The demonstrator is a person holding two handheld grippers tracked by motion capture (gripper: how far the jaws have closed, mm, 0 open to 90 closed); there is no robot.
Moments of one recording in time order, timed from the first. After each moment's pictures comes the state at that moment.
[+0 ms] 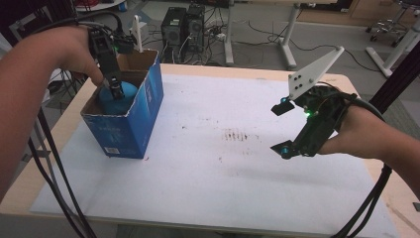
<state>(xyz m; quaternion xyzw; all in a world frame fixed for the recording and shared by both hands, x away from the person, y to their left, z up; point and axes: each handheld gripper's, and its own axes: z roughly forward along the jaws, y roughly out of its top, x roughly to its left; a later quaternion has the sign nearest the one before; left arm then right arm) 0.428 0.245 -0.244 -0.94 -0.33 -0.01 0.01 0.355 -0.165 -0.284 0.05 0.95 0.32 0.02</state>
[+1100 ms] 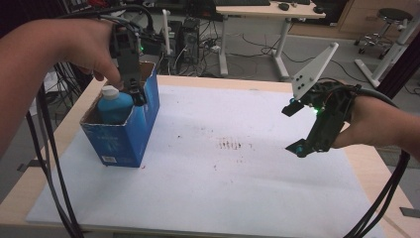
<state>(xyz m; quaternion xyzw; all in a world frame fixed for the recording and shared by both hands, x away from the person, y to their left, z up) 0.393 0.168 -0.195 -0.98 -0.19 0.00 -0.03 0.361 -0.184 -0.252 0.03 0.97 0.24 0.03</state>
